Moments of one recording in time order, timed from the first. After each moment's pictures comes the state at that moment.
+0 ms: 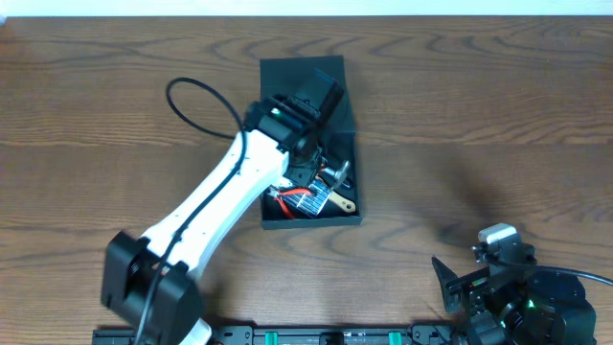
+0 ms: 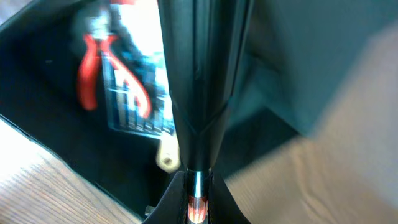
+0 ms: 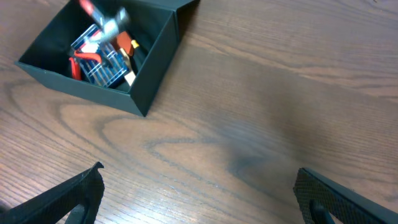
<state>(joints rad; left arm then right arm) -0.60 1.75 1.51 -1.08 0.01 -1.71 0.31 0.30 0.79 -1.14 -0.05 0.00</state>
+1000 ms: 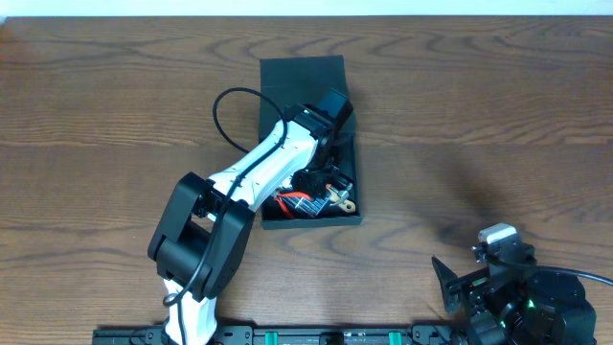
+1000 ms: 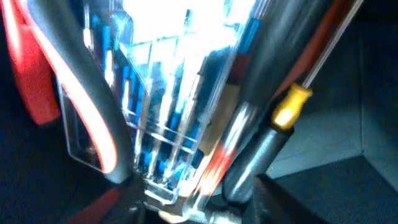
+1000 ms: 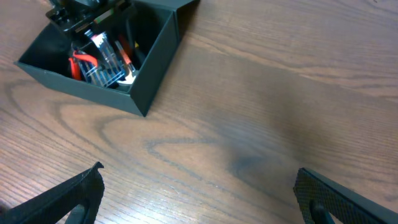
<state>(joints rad) -0.60 2.00 1.48 -0.96 0.15 -1.77 0.31 0.30 0.79 -1.14 -0.05 0.00</state>
